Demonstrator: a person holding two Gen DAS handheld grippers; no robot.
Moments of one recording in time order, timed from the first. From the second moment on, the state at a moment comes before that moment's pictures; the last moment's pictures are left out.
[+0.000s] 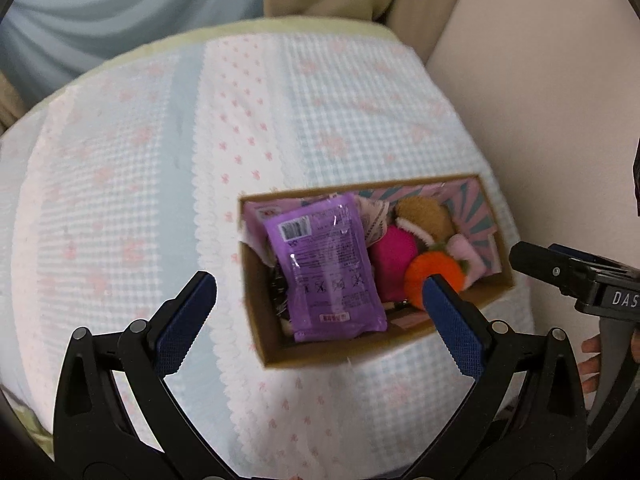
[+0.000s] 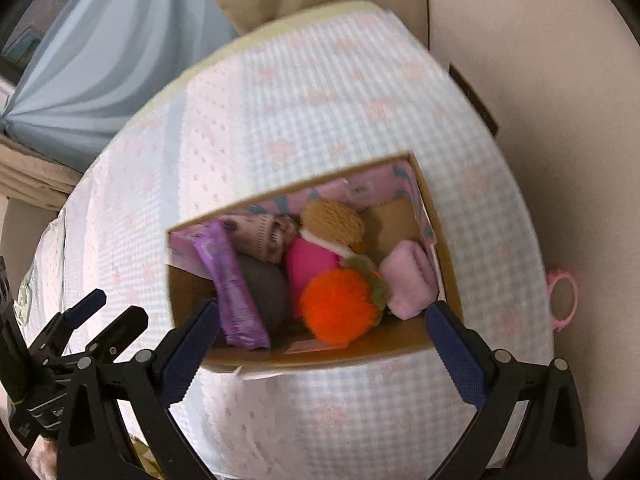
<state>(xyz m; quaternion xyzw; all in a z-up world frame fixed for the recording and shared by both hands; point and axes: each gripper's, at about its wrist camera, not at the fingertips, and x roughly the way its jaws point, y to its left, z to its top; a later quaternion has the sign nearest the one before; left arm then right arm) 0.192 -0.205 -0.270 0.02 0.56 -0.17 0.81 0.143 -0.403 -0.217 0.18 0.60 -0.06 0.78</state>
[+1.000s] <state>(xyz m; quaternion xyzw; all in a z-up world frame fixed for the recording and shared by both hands) 0.049 -0.022 0.019 -0.02 0.29 -0.07 0.96 0.044 -0.235 0.055 0.01 0.35 -0.02 0.94</state>
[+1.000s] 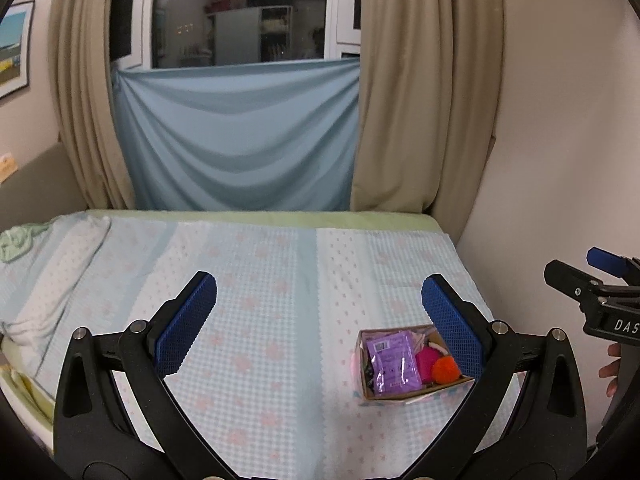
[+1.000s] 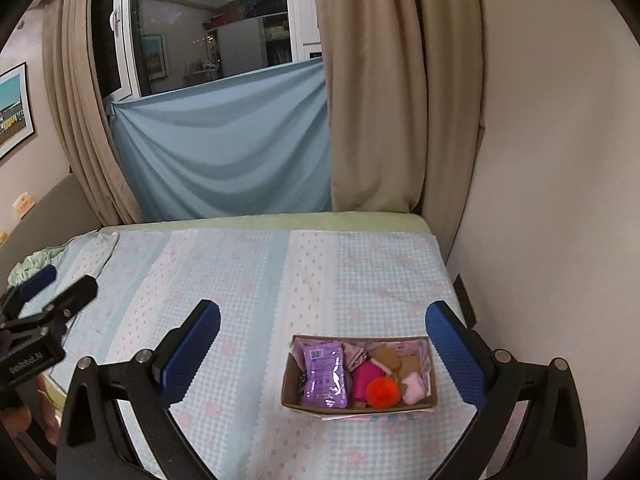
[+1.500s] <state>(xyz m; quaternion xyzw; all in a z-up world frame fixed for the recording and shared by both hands) 0.024 -0.020 0.028 -0.02 0.26 -0.07 0.96 0.019 -0.231 0.062 0.00 0.32 -0.05 0.95</state>
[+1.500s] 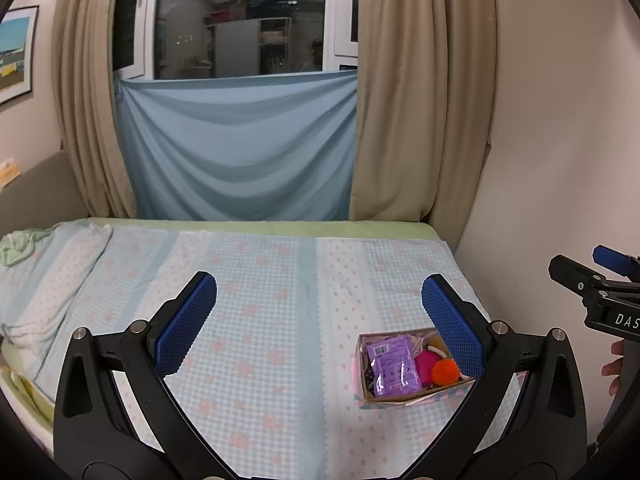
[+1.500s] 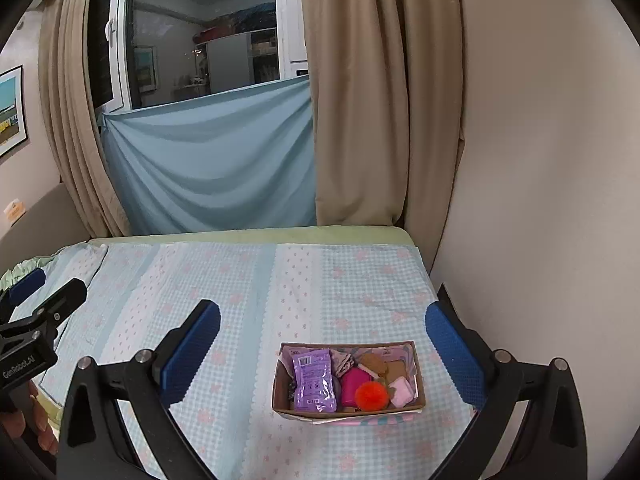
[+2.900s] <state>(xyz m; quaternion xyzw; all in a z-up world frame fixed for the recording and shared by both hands) 0.022 -0.012 0.029 -0.02 0.25 -0.06 0.97 0.023 -0.228 0.065 0.00 0.32 -0.05 0.95</state>
